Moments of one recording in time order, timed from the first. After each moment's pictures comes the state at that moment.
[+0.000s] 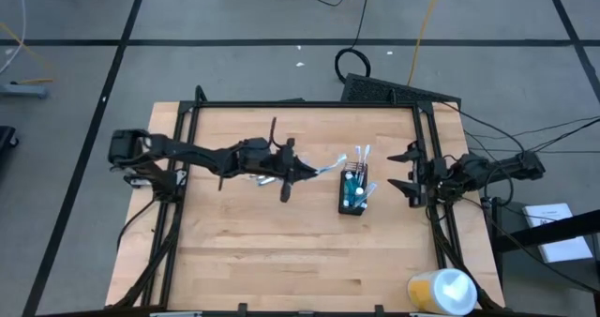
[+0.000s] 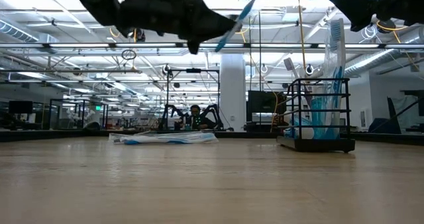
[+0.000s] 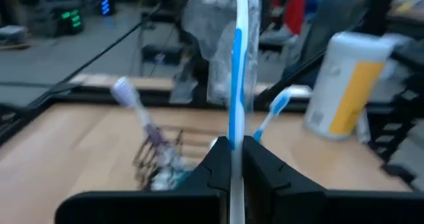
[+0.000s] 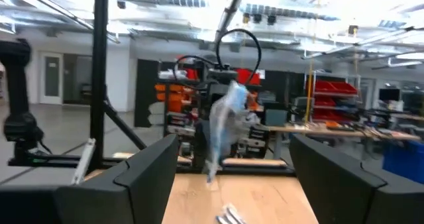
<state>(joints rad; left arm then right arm) 0.08 1.60 0.84 0.63 0.19 -0.04 0.23 0.14 0.14 0.33 0.27 -0.14</state>
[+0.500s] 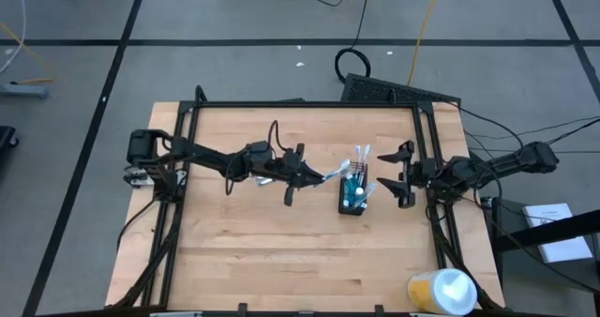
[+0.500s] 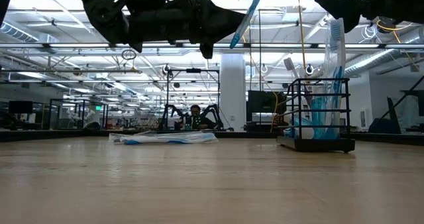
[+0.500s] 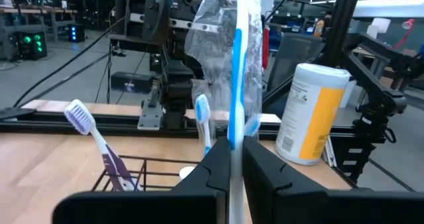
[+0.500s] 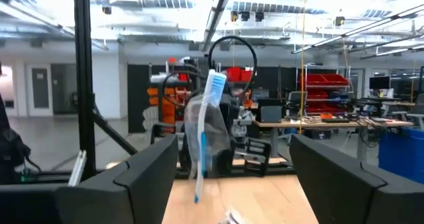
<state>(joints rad) 0.08 1.74 0.84 0.93 0.31 -0.11 0.23 0.46 0.14 0.65 0.31 -0.09</state>
